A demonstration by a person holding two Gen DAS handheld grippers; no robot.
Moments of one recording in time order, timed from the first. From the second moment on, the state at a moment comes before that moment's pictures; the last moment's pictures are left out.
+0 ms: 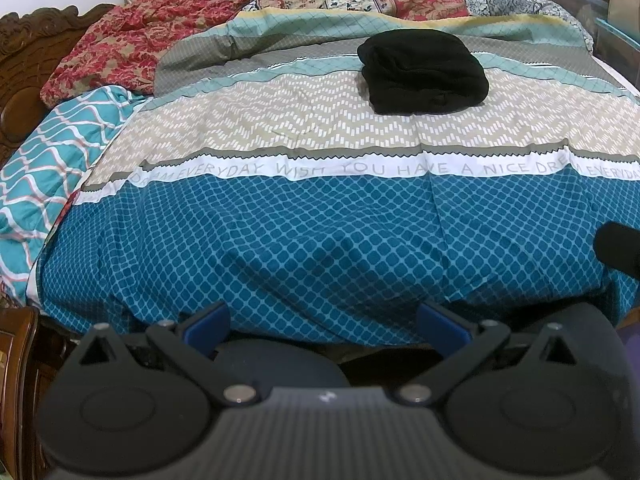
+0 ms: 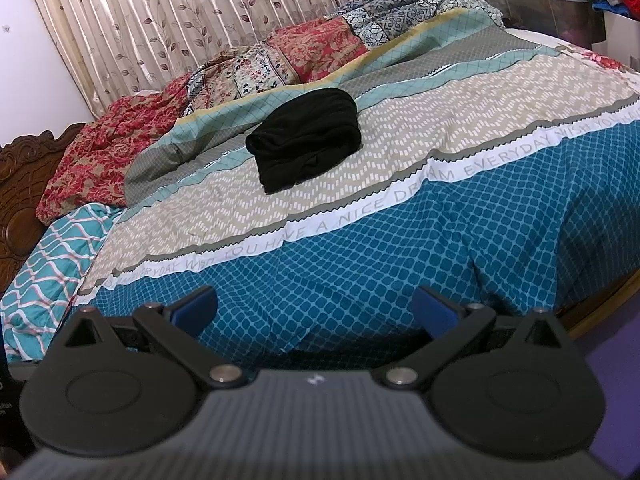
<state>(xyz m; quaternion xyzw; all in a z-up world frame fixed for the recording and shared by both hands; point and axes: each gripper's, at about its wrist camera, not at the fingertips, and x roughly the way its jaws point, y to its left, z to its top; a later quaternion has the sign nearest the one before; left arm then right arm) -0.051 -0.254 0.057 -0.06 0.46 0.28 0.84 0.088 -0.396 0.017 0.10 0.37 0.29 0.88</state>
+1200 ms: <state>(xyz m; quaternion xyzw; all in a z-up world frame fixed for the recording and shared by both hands) -0.051 -0.251 0.052 -0.06 0.47 0.27 0.84 0.092 -0.397 0.018 0.10 0.37 0.29 0.88</state>
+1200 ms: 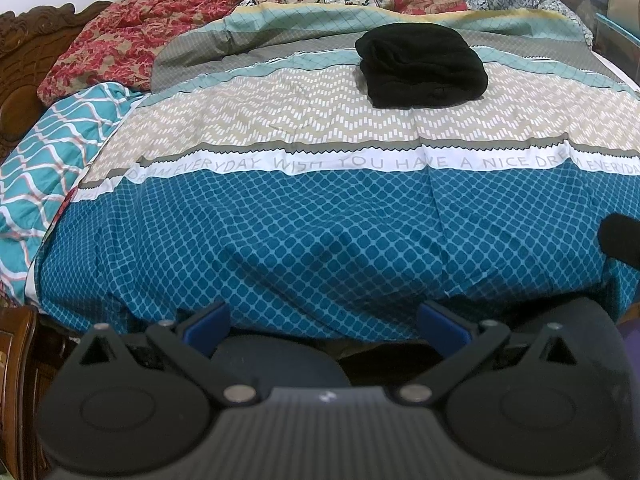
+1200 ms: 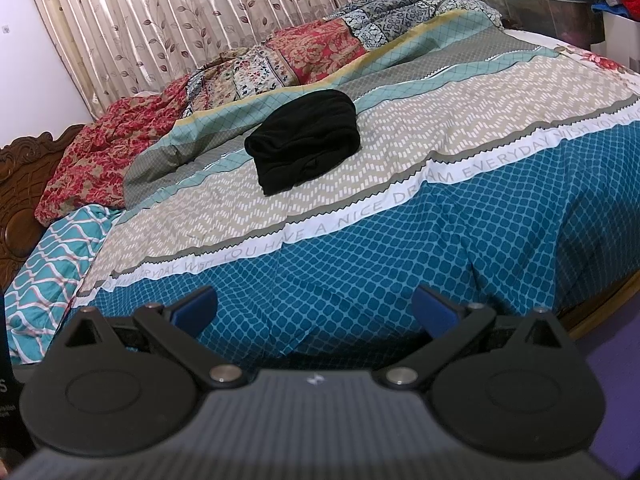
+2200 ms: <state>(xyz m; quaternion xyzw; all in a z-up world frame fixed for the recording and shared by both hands) -0.008 -0.244 0.066 -0.04 0.46 0.25 0.85 0.109 -0.406 0.037 0.10 0.31 0.26 0.91</state>
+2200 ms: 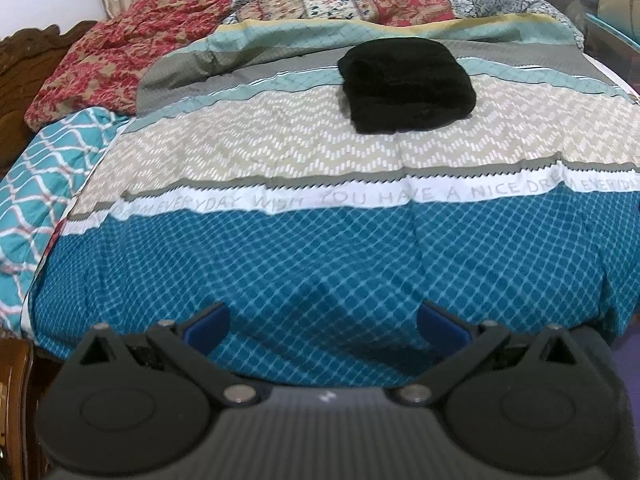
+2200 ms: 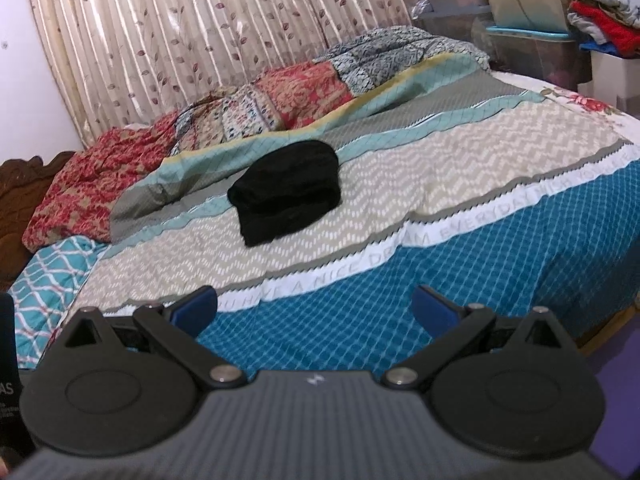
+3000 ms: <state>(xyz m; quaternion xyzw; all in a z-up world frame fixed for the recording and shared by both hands) 0.092 -0.232 0.055 -0.01 0.50 0.25 0.83 0.209 -0.404 0.036 0.13 0.32 0.24 0.91</state>
